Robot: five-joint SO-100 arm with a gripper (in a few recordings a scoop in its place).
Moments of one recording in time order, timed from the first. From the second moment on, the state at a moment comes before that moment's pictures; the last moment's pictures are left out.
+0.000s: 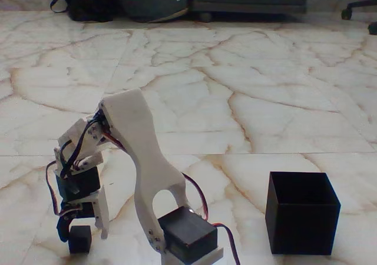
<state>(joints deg) -41.1 51.5 84.9 60.6 -51.9</state>
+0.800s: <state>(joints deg) -40.5 59.2 82.9 59.9 -52.7</state>
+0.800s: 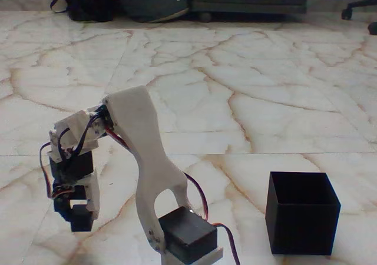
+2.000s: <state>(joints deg) 40.8 77.4 75.1 71.2 -103.1</state>
